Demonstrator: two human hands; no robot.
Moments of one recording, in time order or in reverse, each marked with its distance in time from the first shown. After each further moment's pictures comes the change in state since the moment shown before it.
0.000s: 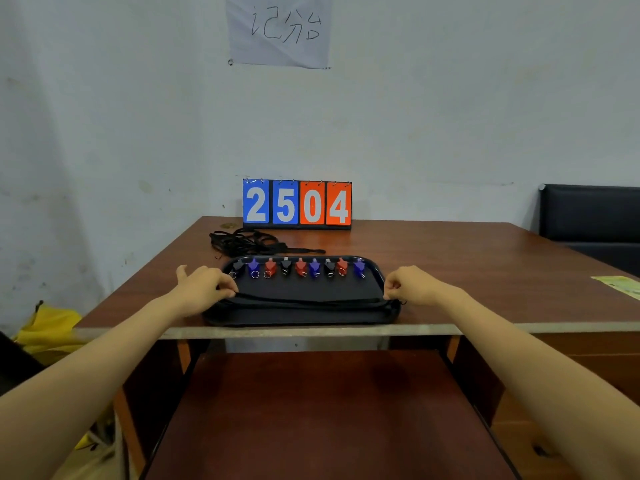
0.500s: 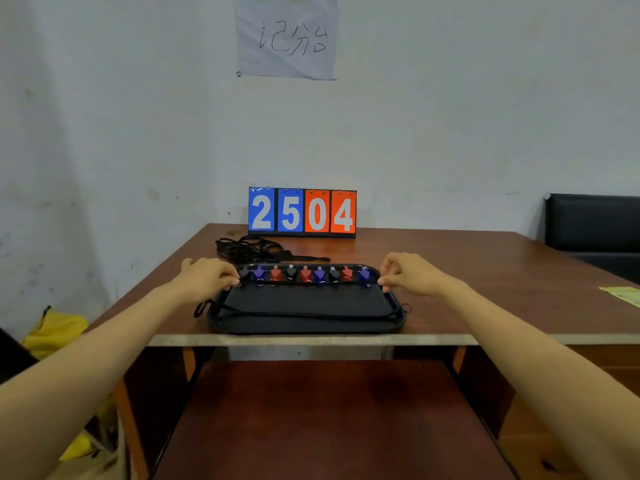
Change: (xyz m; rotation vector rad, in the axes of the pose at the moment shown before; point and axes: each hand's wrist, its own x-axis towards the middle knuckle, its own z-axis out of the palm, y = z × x) left_hand 0.008 -0.001 -0.028 -0.015 0.036 0.002; right_hand 0.000 -0.021 -0.025 0.185 0.100 -0.043
